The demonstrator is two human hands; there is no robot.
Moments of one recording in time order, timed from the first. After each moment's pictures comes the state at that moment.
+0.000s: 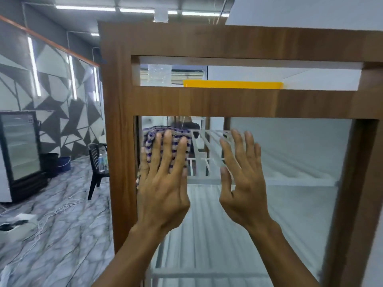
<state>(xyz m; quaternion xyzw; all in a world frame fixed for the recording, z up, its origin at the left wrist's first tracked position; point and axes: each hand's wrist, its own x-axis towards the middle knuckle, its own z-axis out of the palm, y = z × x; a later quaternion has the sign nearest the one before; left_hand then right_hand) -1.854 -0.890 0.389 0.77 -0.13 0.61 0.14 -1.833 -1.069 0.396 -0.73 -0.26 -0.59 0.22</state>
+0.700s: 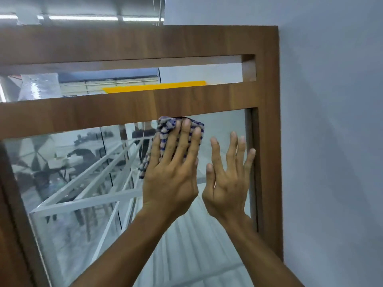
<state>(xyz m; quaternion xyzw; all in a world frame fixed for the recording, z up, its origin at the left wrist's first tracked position) -1.822 -1.082 0.419 0.74 -0.25 0.62 -0.03 -1.814 -1.217 0.375 -0.72 -0.04 -0.67 0.19</state>
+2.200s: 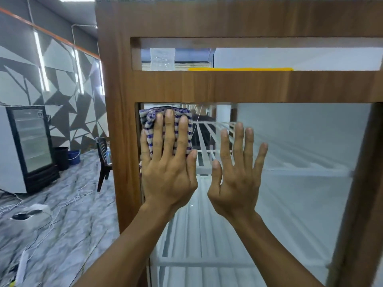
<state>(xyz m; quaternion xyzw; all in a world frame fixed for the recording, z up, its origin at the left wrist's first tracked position) -1.834 -0.891 0.392 0.75 -0.09 0.65 0.04 -1.825 -1.041 0.375 -0.74 -0.14 -0.64 0.15</state>
